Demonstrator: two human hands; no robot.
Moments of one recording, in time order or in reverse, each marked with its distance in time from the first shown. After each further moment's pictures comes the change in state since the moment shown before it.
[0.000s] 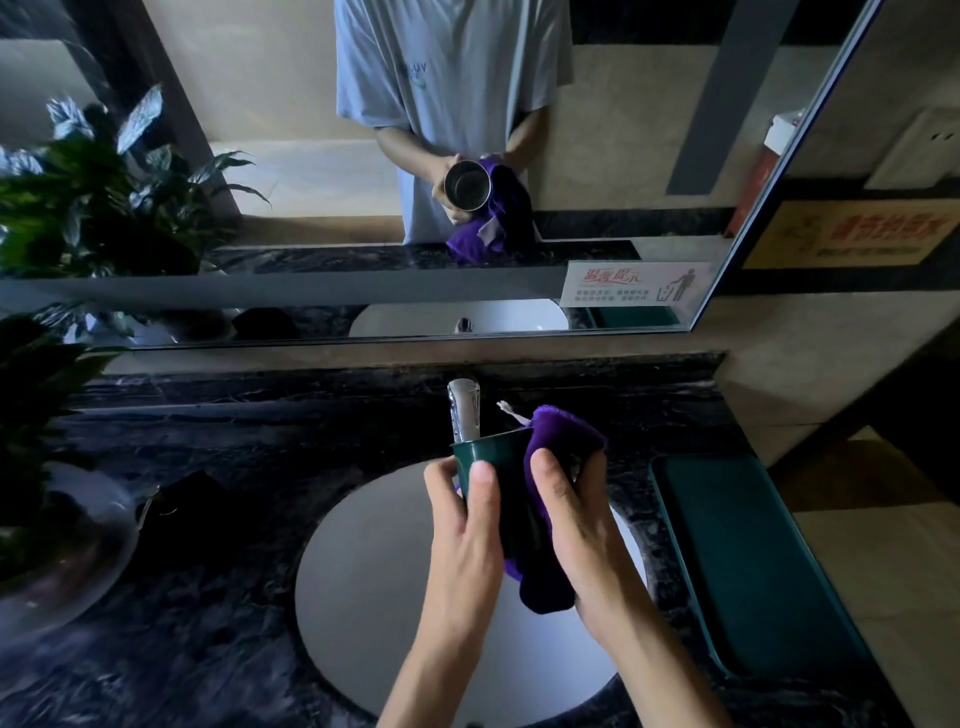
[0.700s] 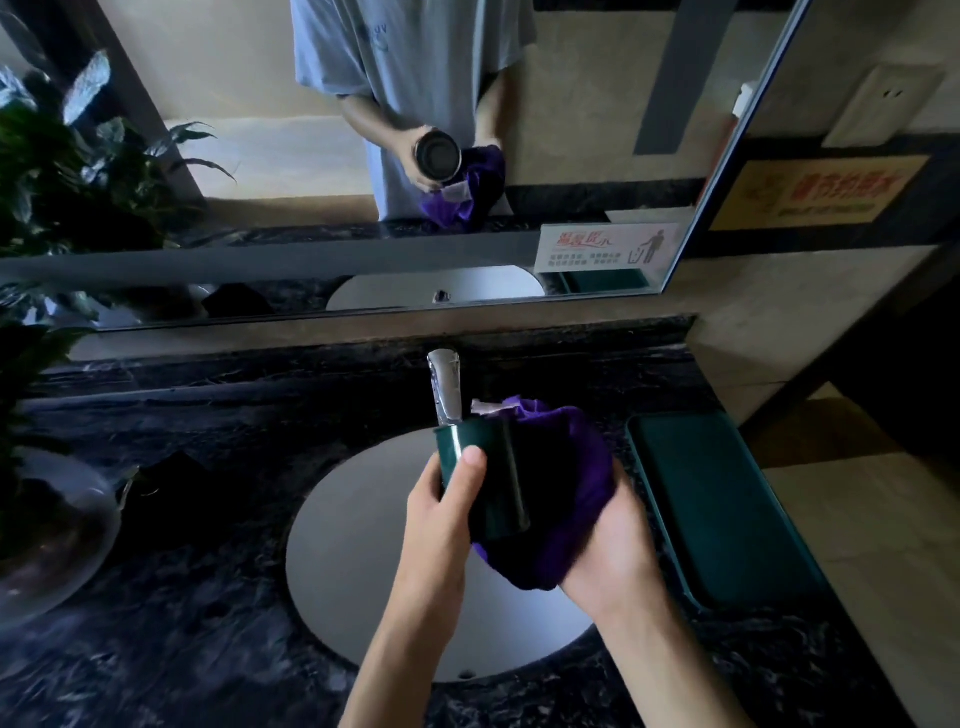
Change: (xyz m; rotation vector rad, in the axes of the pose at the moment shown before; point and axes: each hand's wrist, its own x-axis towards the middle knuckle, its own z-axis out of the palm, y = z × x) left_hand -0.010 -0.009 -0.016 -0.118 -0.108 -0.159; right_hand -0.010 0.009 -0.016 0.804 -0.077 0.425
